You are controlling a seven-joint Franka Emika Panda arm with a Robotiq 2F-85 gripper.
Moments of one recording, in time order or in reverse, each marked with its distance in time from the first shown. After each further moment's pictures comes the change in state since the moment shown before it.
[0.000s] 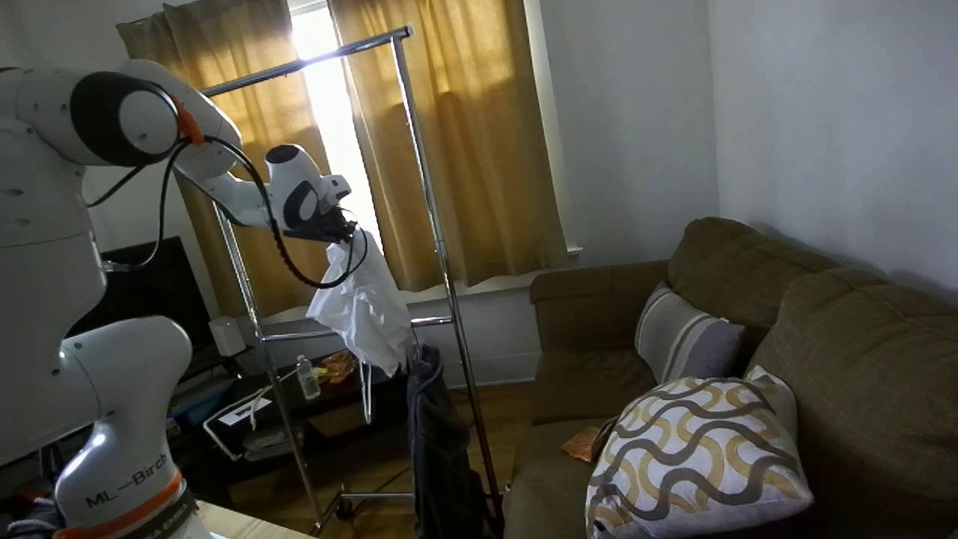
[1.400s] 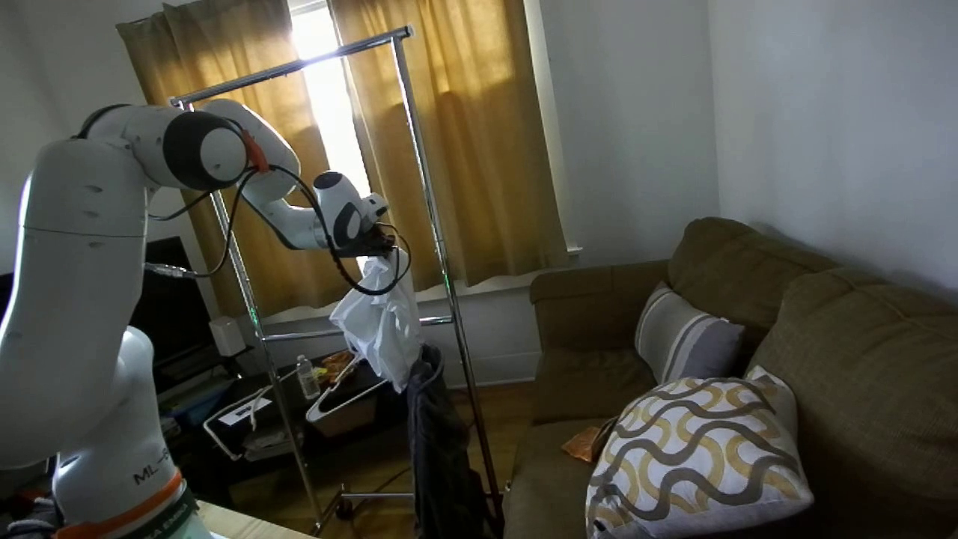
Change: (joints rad) arm 0.818 -0.109 -0.907 0.211 -0.181 0.055 -0.075
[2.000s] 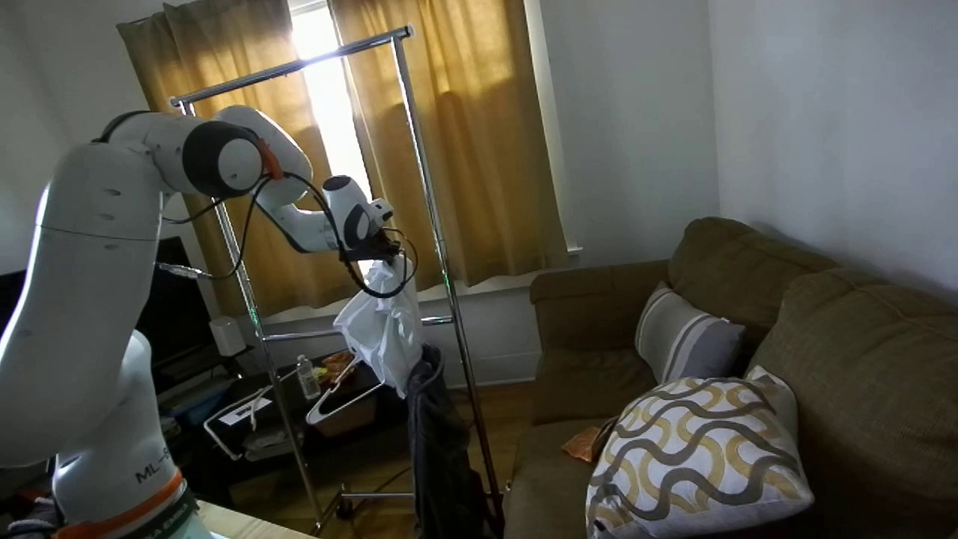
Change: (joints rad) arm 0.035 -0.065 -0.040 0.060 -0.104 -0.078 0.026
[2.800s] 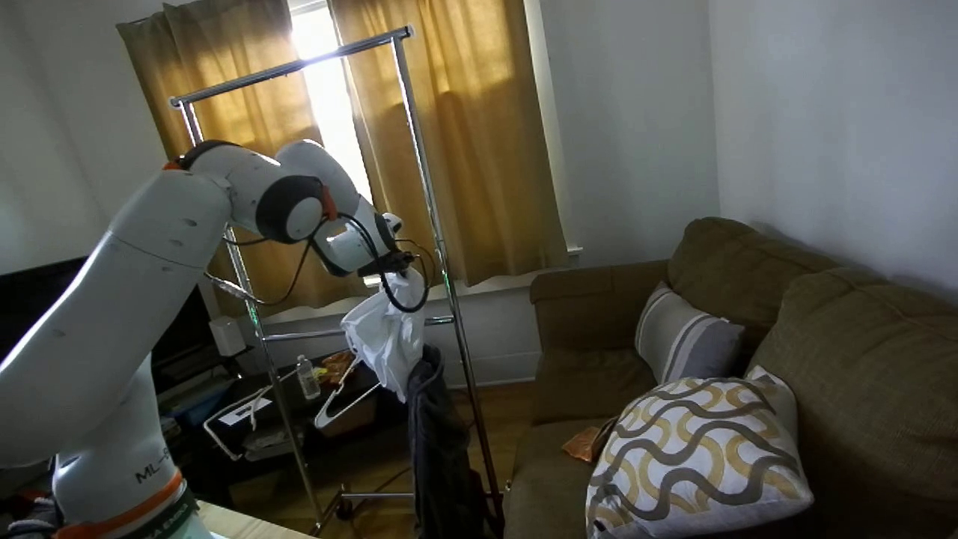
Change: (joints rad) arm 0.000 -0.321 0.058 0.245 -0.763 -0.159 0.379
